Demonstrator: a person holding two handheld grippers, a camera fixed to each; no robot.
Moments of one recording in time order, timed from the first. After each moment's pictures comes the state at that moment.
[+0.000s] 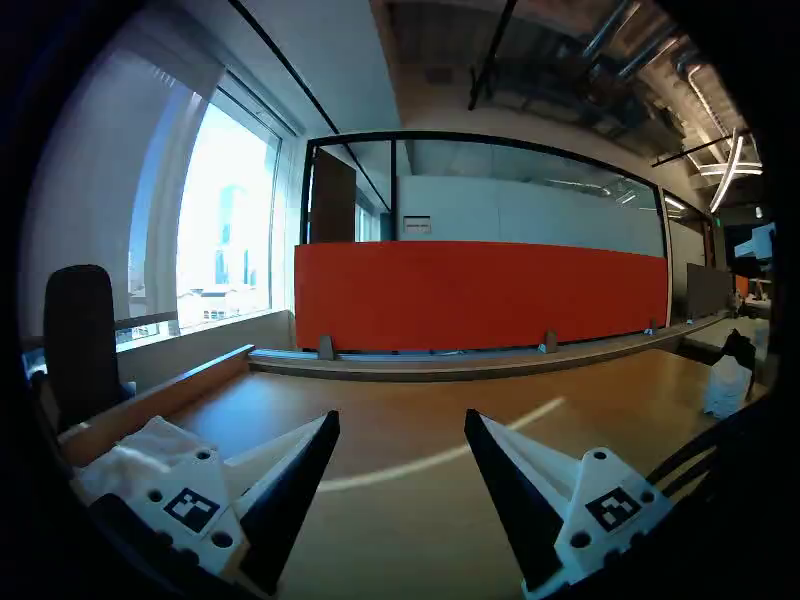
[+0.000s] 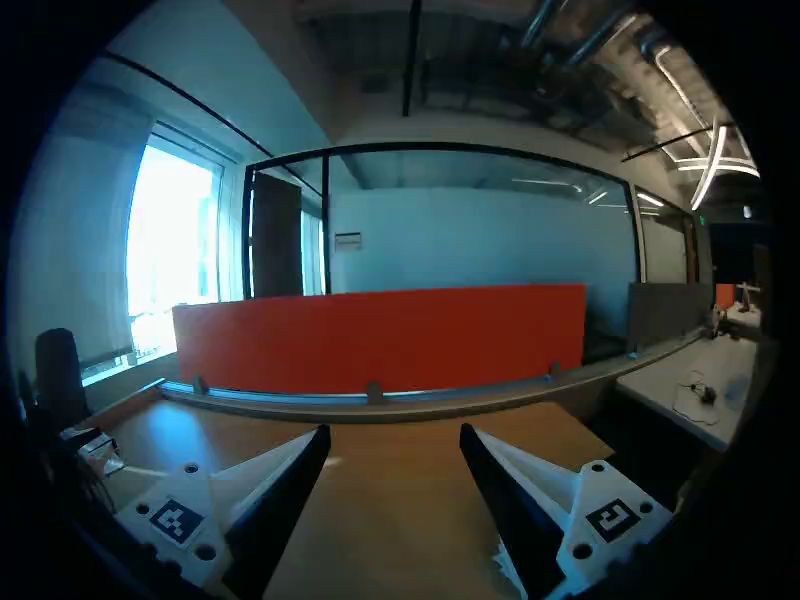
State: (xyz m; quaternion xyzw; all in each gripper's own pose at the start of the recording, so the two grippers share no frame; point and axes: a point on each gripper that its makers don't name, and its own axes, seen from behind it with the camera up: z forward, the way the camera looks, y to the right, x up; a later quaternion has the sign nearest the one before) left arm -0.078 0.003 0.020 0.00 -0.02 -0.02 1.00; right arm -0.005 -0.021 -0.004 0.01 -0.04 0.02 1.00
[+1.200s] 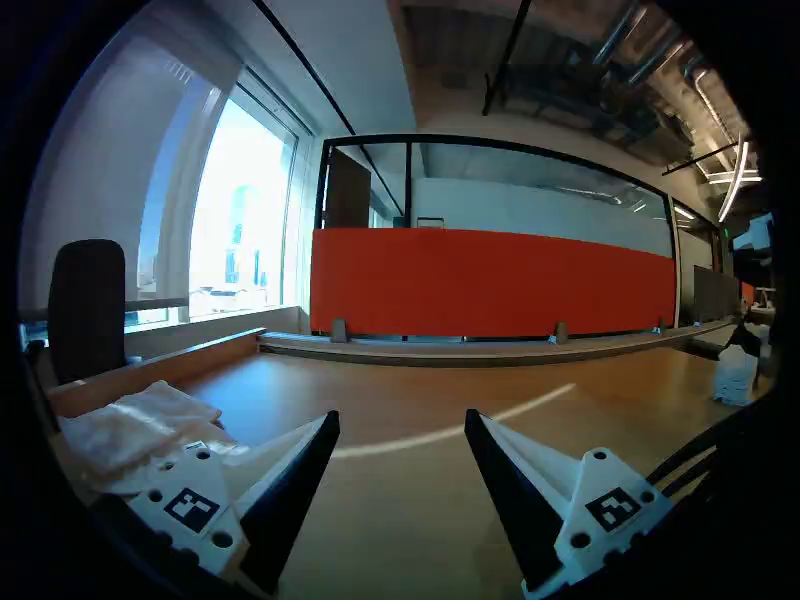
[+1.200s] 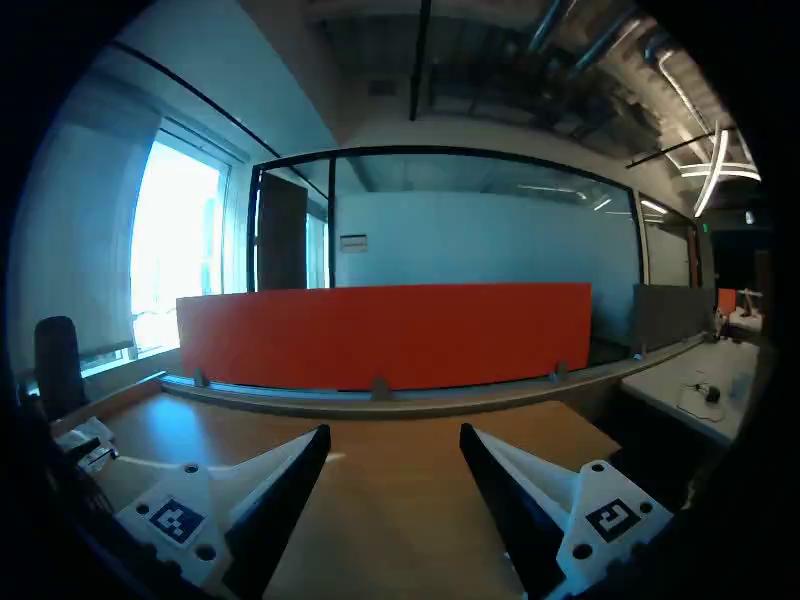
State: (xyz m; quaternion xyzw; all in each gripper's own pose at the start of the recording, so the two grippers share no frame) left arm -0.132 -0.008 0.006 0.02 -0.01 -0.04 1.00; right arm -0.033 -0.035 0.001 0.01 -0.03 0.02 1.00
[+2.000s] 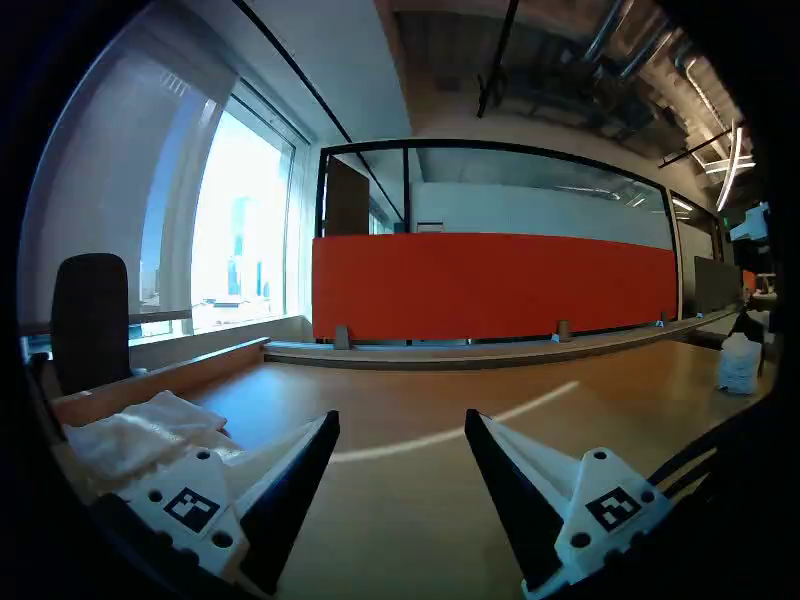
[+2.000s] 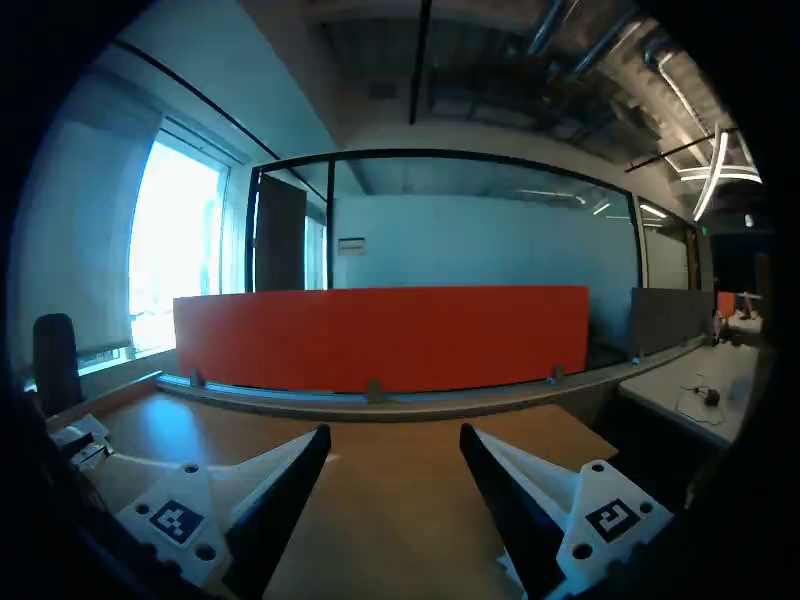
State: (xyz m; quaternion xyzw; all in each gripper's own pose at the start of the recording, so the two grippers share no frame) left arm -0.129 -0.008 0.002 0.03 0.00 -0.02 1.00; right arm -0.035 -0.023 0.006 0.01 -0.02 0.01 1.00
